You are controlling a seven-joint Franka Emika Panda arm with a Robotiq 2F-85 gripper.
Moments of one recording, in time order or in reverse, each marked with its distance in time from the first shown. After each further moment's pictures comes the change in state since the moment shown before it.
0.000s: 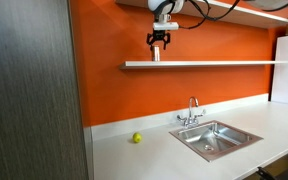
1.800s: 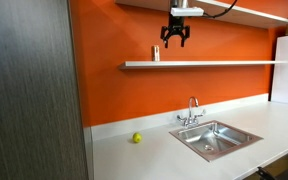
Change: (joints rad) arm 0.010 -0.526 0.002 -0.619 0.061 -0.066 -0.001
